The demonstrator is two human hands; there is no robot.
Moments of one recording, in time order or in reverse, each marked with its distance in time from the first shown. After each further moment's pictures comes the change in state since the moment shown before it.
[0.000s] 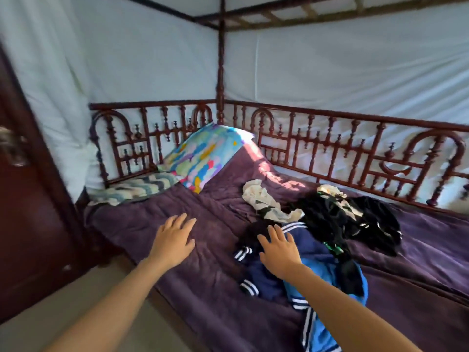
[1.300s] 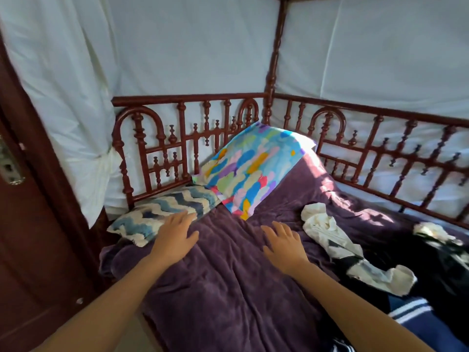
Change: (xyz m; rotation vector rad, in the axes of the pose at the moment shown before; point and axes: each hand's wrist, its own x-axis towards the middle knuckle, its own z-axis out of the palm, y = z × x) left_hand 0.295 -0.293 0.070 -0.284 0.048 -0.135; right_hand 0.400 -0.161 0.005 0.194 0.031 -0.083
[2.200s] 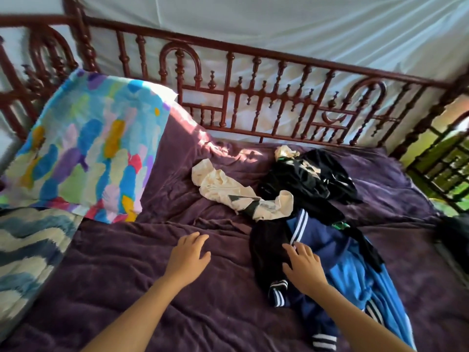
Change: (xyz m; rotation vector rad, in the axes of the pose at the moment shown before) left_hand 0.128 0.115 0.180 -0.182 -0.526 0.664; right_hand -0.094 0.087 0.052 0.011 -0.214 0.985
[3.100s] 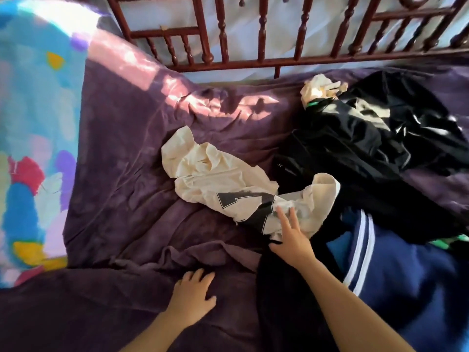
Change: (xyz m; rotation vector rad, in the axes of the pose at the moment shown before) left_hand 0.224 -0.049 0.199 0.325 -0.638 -0.168; right_hand 0.335 0.038 0.144 0.547 -0.228 0.030
